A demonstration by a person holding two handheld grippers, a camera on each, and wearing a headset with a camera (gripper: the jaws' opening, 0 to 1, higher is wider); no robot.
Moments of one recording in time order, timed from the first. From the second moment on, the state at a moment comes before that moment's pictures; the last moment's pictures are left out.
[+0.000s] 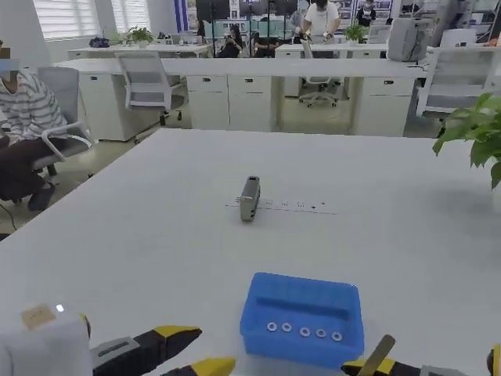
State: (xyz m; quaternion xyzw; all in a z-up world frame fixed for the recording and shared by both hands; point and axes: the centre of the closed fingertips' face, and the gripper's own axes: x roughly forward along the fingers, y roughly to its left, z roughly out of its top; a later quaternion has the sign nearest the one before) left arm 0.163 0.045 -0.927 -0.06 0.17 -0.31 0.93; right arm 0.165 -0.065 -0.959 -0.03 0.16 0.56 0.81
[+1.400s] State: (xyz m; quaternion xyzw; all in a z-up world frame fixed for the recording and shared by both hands) left arm 0.128 -0.048 -0.881 0.03 0.16 -0.62 0.77; right arm 0.124 -0.034 -0.930 -0.11 0.14 0.64 0.74
